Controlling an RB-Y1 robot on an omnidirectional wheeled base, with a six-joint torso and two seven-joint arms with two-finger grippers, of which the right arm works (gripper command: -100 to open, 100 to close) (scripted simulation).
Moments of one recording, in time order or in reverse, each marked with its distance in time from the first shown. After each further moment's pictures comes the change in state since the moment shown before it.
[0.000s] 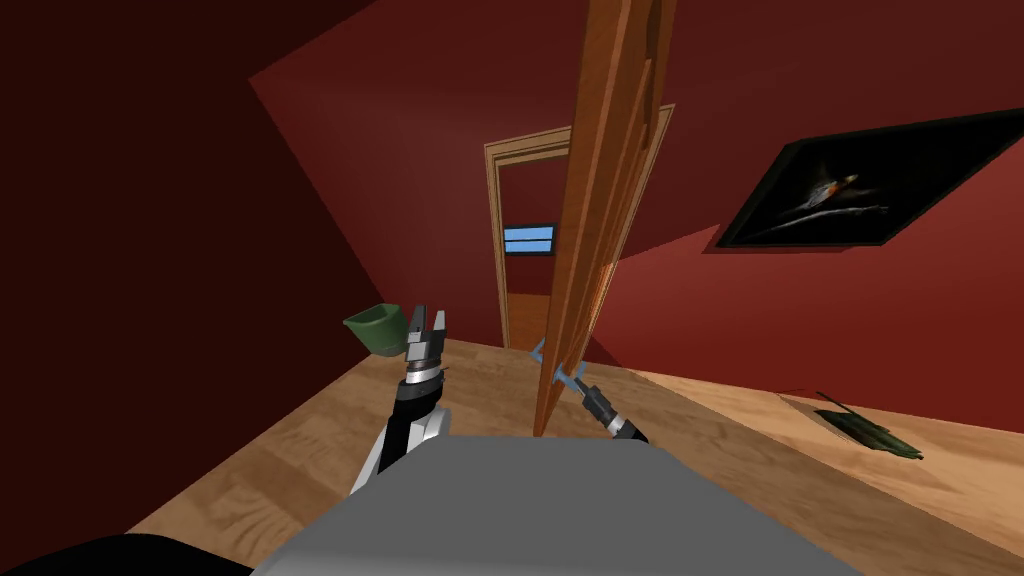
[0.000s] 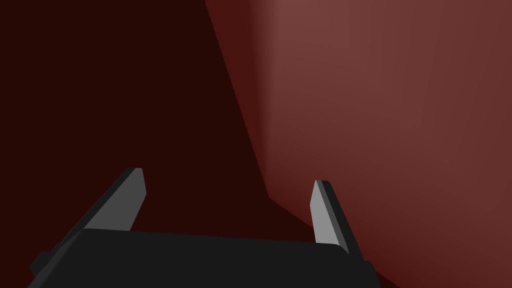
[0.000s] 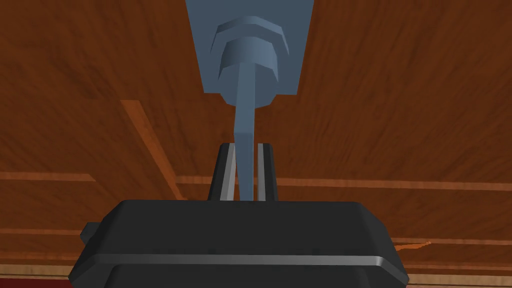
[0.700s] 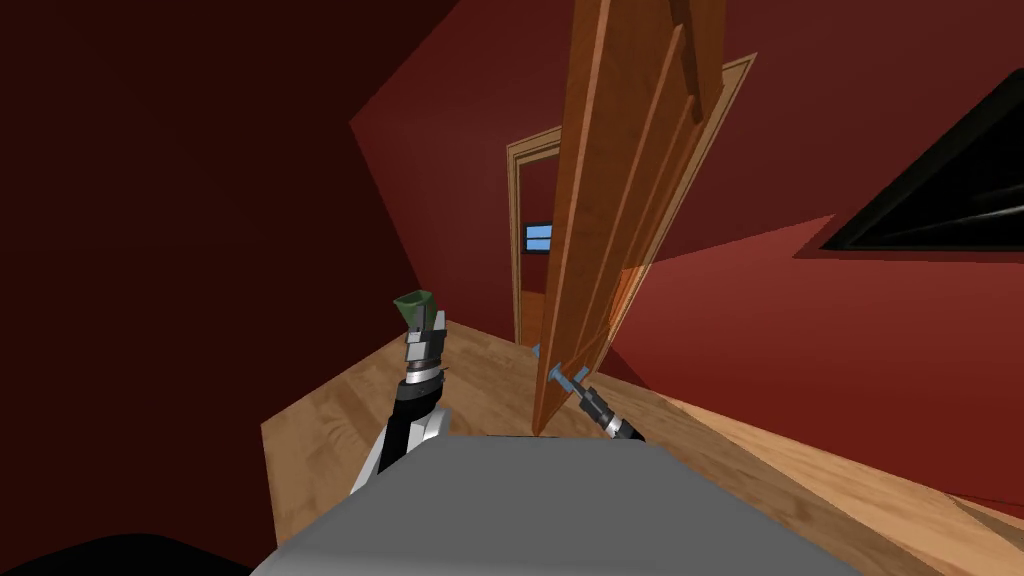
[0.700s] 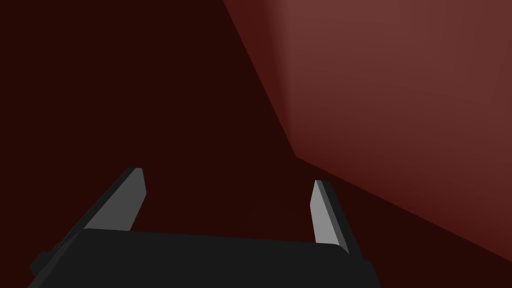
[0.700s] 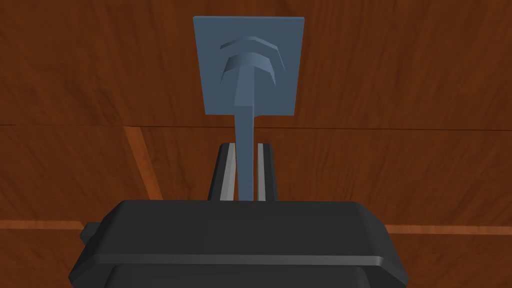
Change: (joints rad) arm 0.004 -0.013 0.041 -0.034 0.025 -0.018 -0.012
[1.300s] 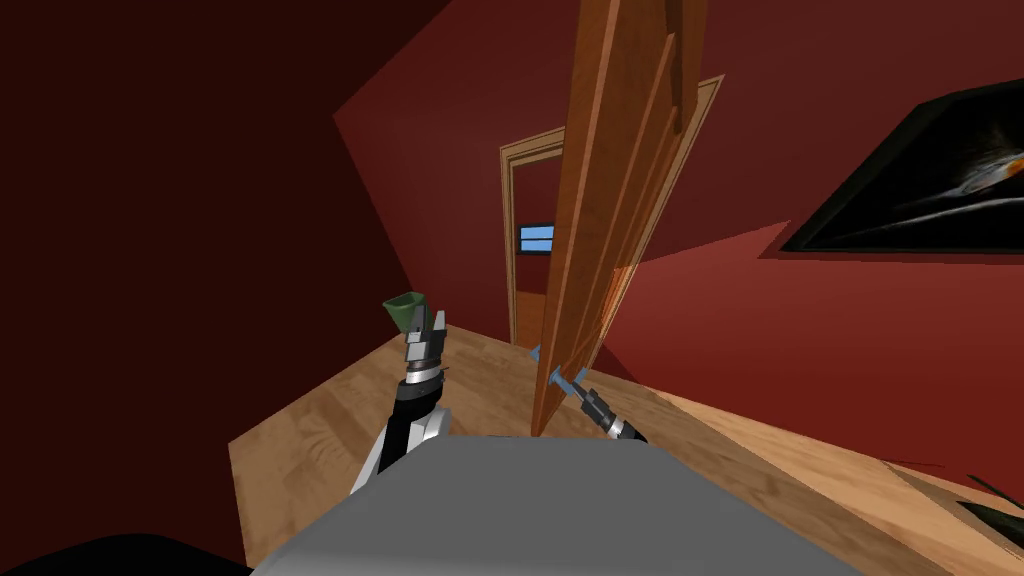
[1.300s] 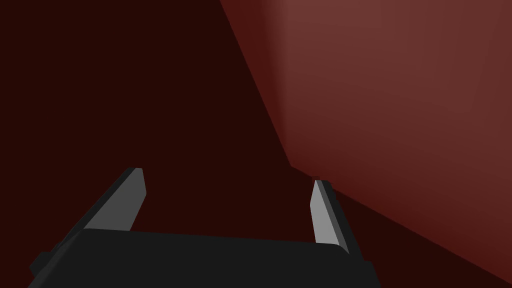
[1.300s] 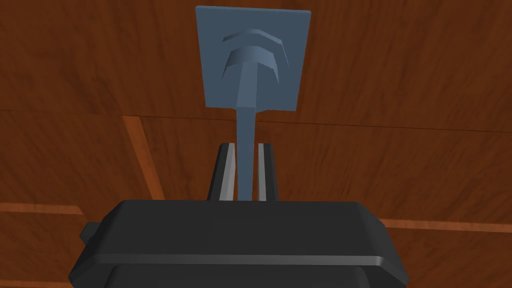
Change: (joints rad) arm -0.002 -0.011 0.011 0.018 0.011 -0.020 0.012
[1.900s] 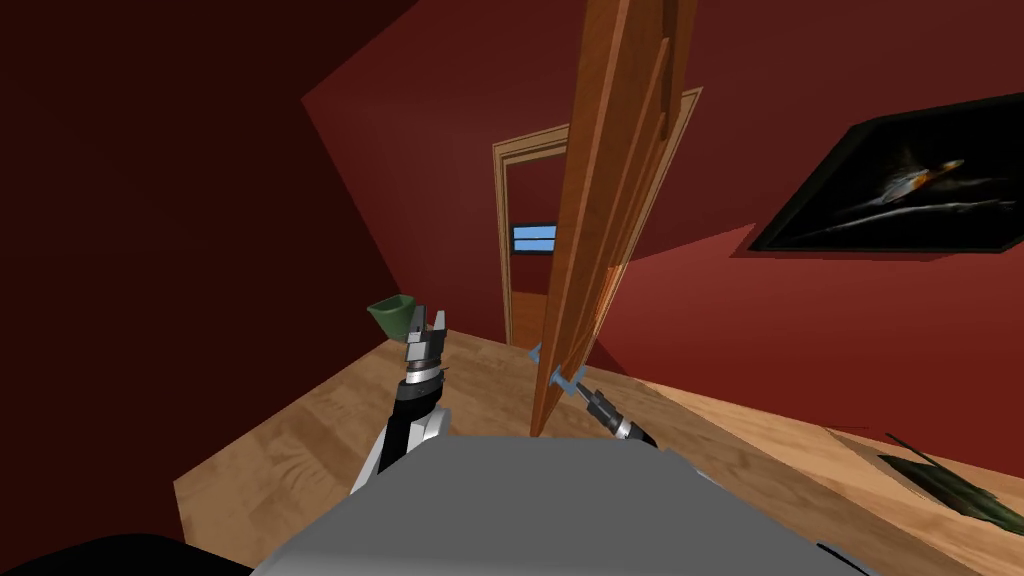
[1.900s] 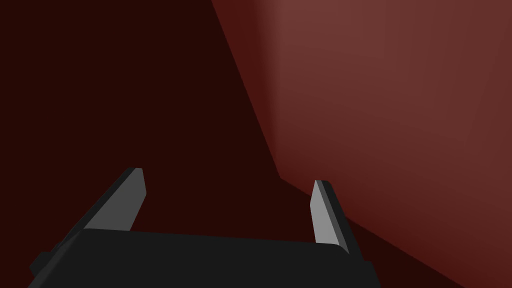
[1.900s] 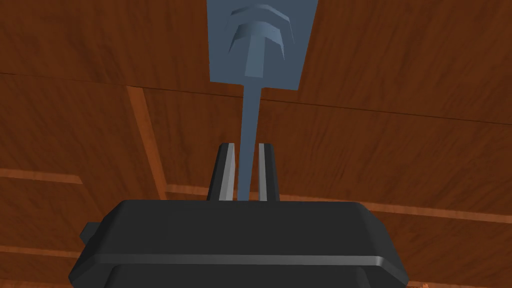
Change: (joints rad) arm -0.027 -0.026 -0.004 0.078 0.007 -0.065 0.025
